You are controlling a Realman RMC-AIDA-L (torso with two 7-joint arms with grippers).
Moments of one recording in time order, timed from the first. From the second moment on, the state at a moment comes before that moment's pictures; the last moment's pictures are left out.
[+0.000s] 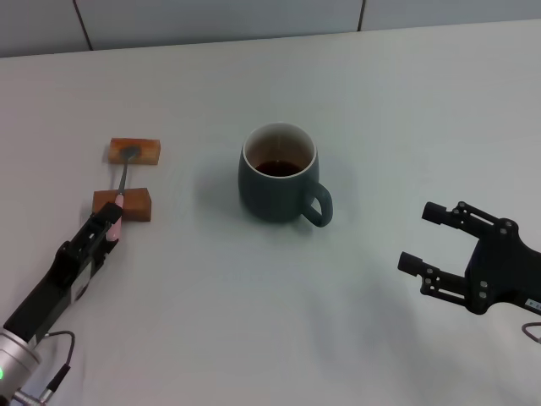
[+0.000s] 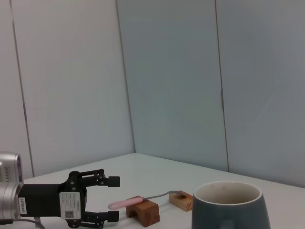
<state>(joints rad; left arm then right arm) -0.25 -2.07 0.09 -0.12 1.85 1.35 -1.49 0.18 2.08 -0.90 -0.48 -1.55 -1.61 0.83</state>
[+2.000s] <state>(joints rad) -0.27 -2.07 0.06 -0.15 1.85 1.31 -1.56 0.20 2.08 -0.90 -0.48 -1.55 -1.58 0.83</state>
